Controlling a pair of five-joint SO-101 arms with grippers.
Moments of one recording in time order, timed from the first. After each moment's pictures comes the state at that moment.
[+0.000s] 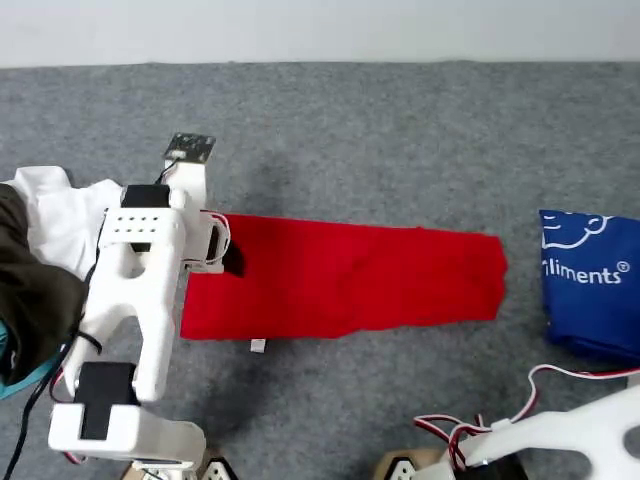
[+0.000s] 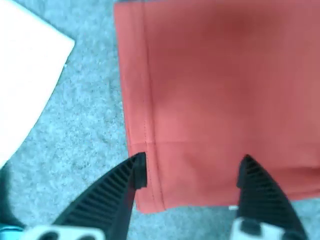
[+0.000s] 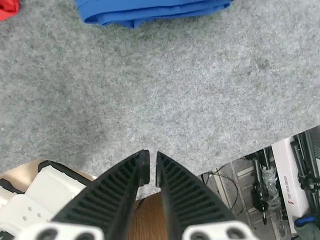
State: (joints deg) left arm -3.6 2.0 19.0 77.3 3.1; right arm 67.4 -34.0 15.6 100.2 50.1
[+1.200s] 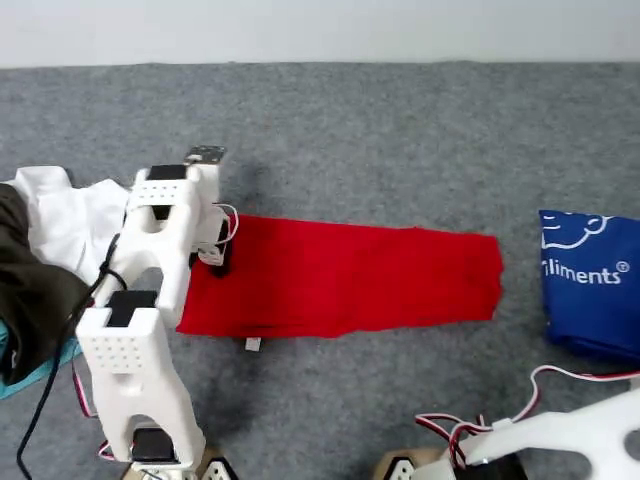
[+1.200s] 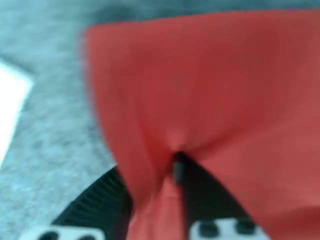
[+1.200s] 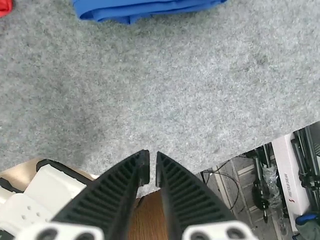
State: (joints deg) left arm -5.0 32.8 -3.6 81.0 0.2; right arm 68.2 -34.0 15.6 100.2 50.4
